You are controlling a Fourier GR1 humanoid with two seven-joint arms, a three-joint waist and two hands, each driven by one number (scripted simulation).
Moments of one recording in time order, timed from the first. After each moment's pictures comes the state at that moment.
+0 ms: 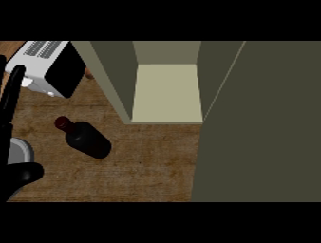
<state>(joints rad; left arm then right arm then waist) -0.27 0.03 0.01 -2.26 0.20 0.47 0.58 -0.05 -0.08 0.15 -2.46 -0.11 0.04 0.54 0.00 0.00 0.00</state>
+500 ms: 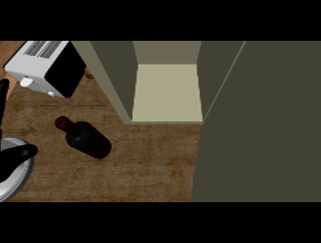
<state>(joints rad) -0.14 0.05 0.13 -2.18 0.26 0.38 0.44 -0.05 -0.07 0.14 -2.46 -0.10 0.05 0.54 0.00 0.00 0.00</state>
